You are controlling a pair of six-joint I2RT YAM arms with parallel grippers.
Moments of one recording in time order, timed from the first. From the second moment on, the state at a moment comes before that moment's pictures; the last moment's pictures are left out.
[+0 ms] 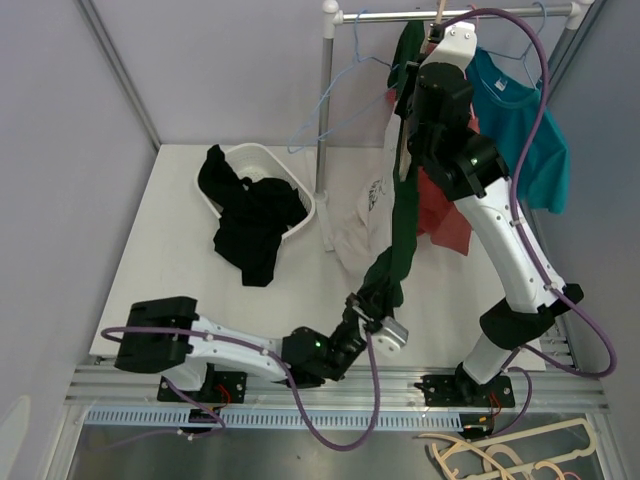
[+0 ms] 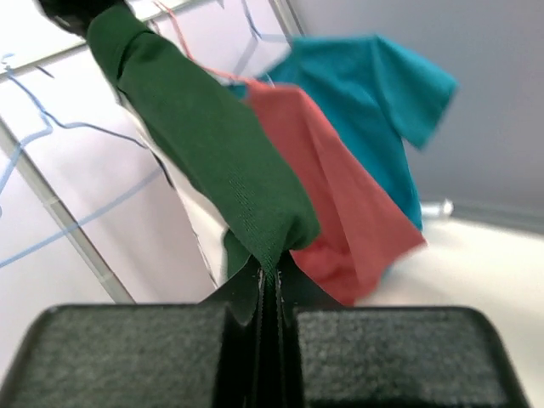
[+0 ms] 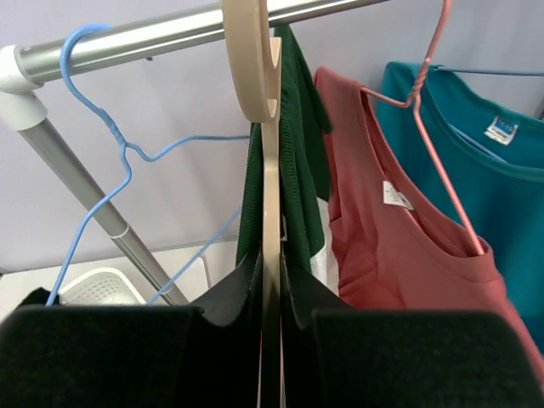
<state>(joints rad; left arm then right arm) -1.58 1.53 0.83 1.33 -0.74 0.91 0.65 1.68 2.24 -0.57 0.74 0.17</state>
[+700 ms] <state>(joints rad) -1.28 1.56 0.90 0.99 -0.75 0.53 0.67 1.61 2.35 -0.81 0.62 0.28</state>
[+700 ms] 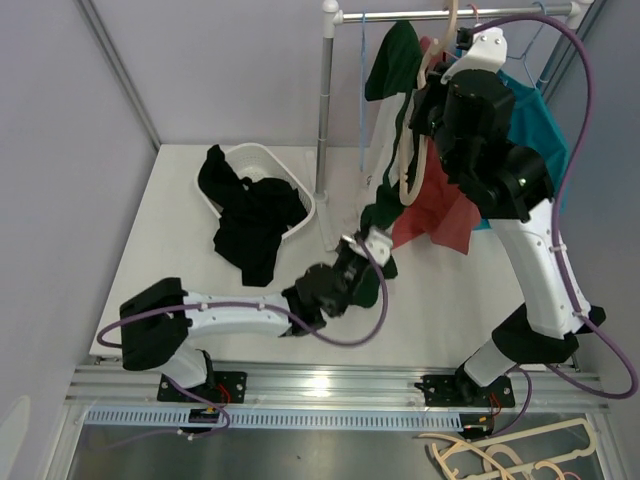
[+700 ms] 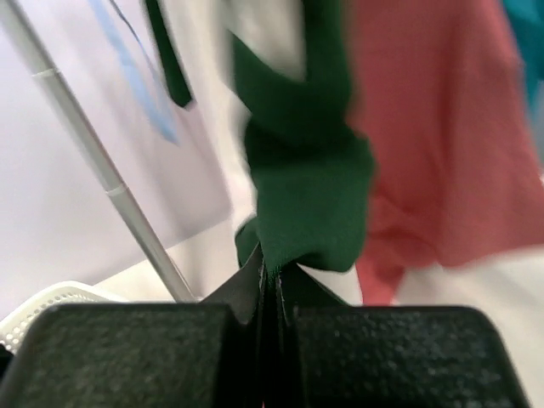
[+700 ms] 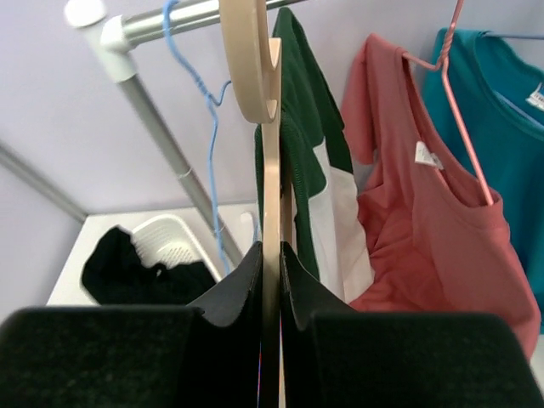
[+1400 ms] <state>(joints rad) -0.99 1.67 1.63 0.07 -0.60 0.11 0.90 1.30 2.07 -1.19 0.53 0.43</state>
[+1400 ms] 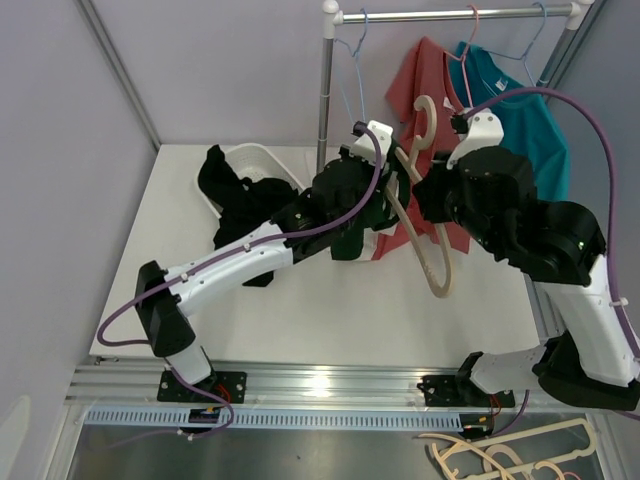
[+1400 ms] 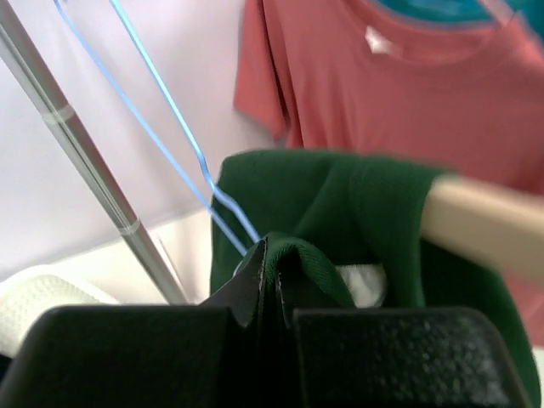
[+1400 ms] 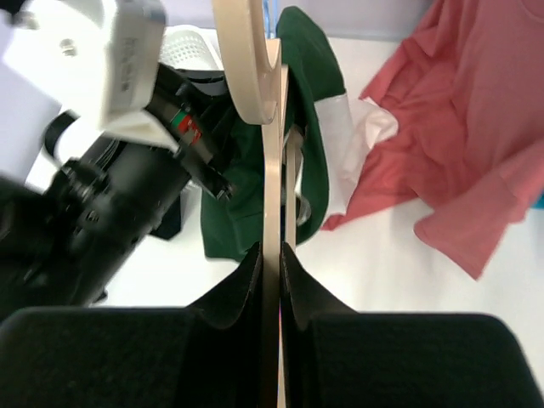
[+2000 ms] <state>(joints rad) -0.92 1.68 1.60 -0.21 -0.63 -0.11 0.90 1.18 2.22 -1.37 0.57 0.41</state>
